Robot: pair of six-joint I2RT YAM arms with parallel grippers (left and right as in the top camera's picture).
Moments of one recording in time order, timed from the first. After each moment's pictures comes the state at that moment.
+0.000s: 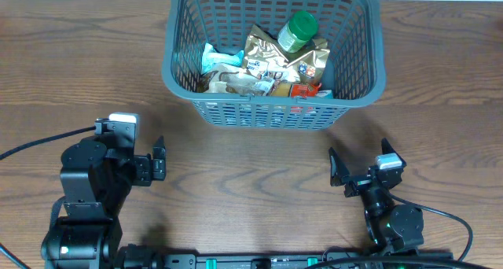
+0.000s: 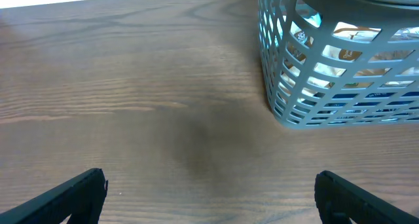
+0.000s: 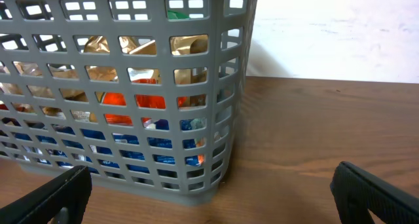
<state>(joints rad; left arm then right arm) -0.02 0.66 0.82 -0.78 0.04 0.09 0.19 0.01 0.01 -0.07 0.00 0.06</state>
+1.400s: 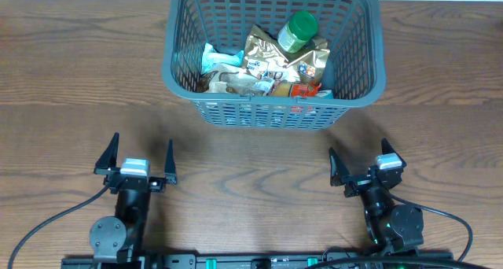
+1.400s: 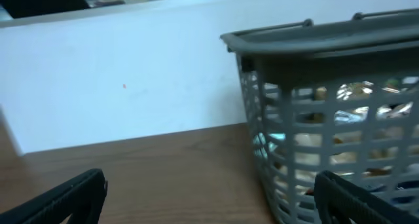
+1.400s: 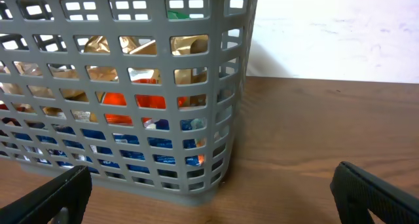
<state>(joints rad) -0.07 0.01 0.07 0.03 0.03 0.11 0.19 0.01 0.01 -0.07 -0.01 0.06</state>
